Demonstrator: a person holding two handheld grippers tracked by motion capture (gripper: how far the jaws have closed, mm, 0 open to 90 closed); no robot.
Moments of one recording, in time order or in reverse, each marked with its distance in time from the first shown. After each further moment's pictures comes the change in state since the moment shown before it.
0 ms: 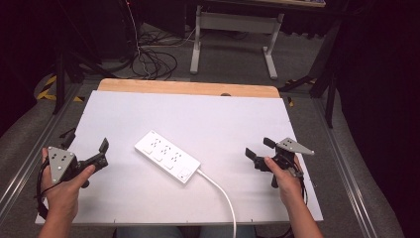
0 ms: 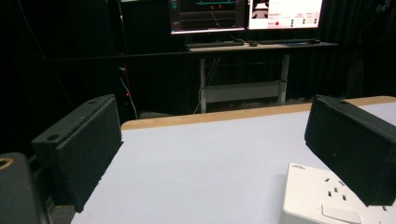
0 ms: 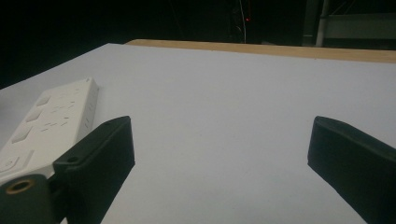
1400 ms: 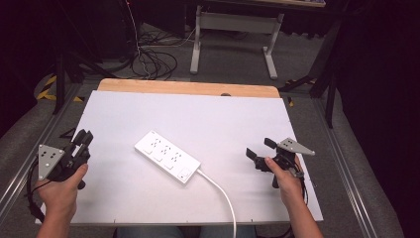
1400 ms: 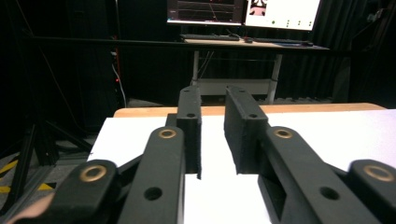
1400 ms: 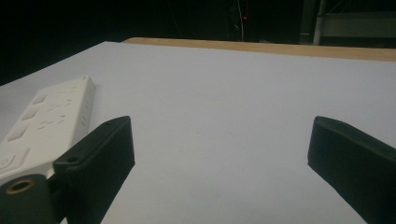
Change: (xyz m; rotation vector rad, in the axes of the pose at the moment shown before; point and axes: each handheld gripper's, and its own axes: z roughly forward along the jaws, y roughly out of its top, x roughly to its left) left arm 0.016 0.006 -0.005 0.041 -0.027 -0.092; right arm -0.001 0.000 -0.001 0.007 -0.012 0.001
